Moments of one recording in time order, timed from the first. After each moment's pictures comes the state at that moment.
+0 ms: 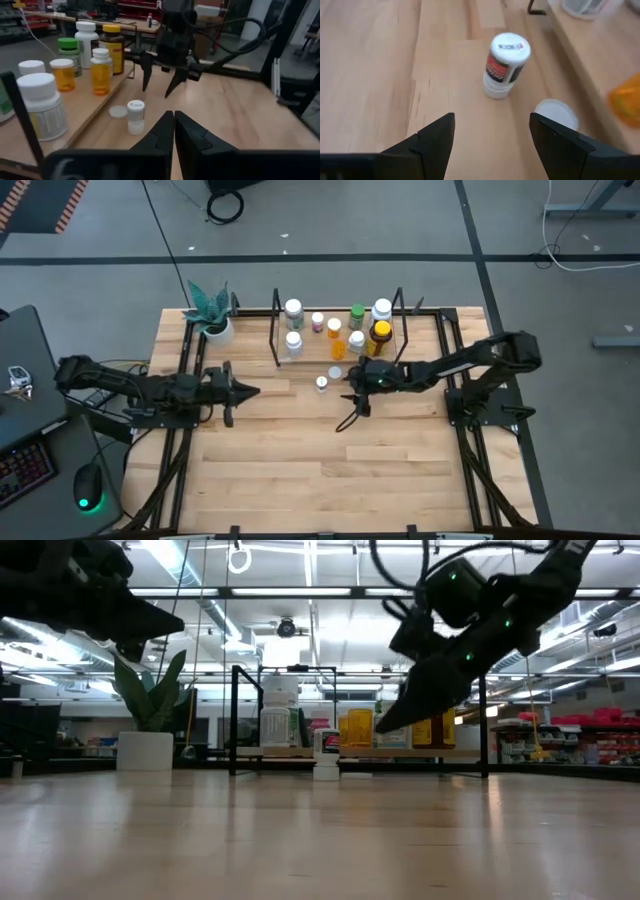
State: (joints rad) left arm -0.18 0.44 0.12 0.23 -0.34 -0.16; right arm -0.09 1.55 0.61 0.31 0.08 -0.04
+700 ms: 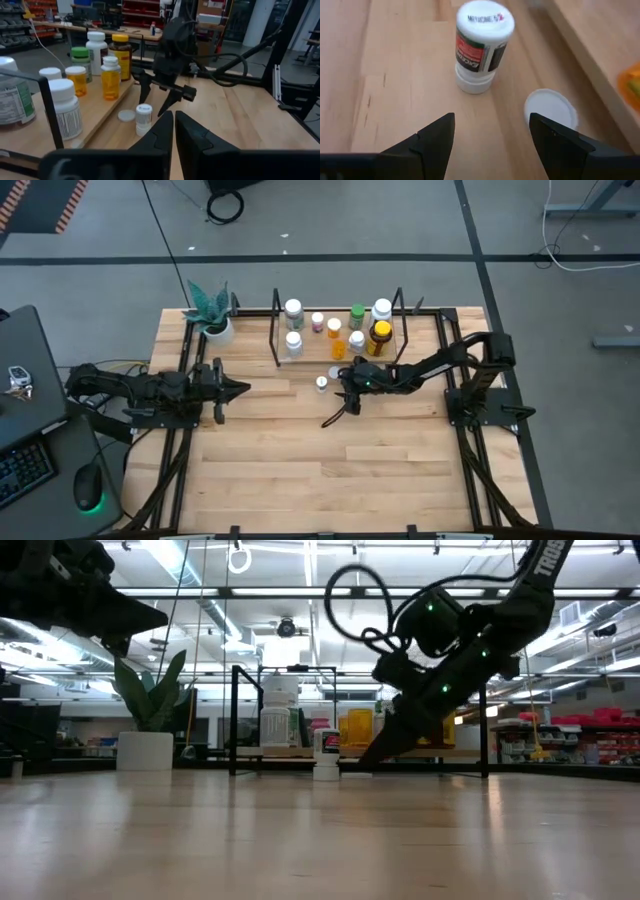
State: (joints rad) left arm -0.18 0.18 0.12 0.00 -0.36 -0.14; right arm -0.11 1.74 0.66 0.41 0.16 -0.01
